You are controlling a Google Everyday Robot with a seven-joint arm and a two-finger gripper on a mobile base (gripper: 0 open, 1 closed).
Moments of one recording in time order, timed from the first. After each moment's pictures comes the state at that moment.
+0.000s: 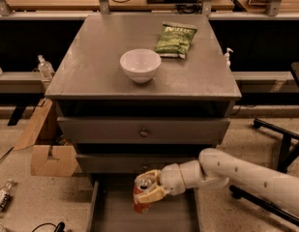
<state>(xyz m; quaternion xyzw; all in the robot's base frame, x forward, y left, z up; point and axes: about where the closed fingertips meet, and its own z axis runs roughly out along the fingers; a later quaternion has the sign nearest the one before) 0.445 0.021 0.528 -0.52 0.61 0.50 0.33</state>
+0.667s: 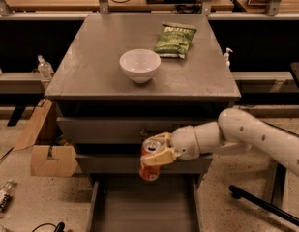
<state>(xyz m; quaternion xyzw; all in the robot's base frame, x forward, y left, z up) 0.489 -0.009 0.680 -0.49 0.64 0.48 0.34</state>
